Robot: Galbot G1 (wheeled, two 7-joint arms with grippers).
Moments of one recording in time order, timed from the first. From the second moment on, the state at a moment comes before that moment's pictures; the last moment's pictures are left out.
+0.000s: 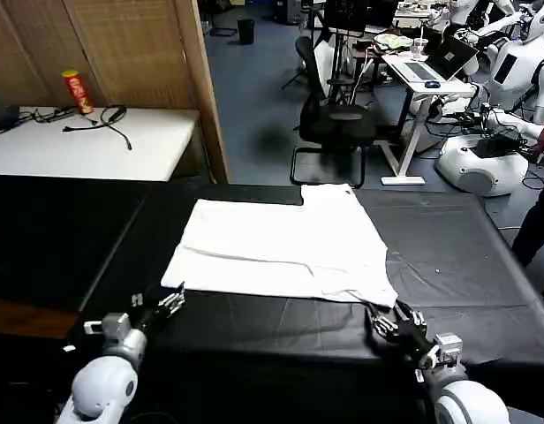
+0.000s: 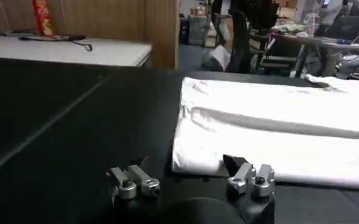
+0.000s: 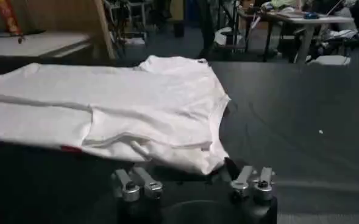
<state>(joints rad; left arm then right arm) 1.38 -1.17 -0.54 -1.86 -0.47 0.33 -0.08 -1.54 1.10 0.57 2.02 0.45 -0.37 0.01</state>
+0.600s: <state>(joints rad) 1.49 -1.10 -0.58 -1.97 -0.46 0.39 -0.12 -1.67 1.05 0.65 2.14 0.52 -0.51 0.08</state>
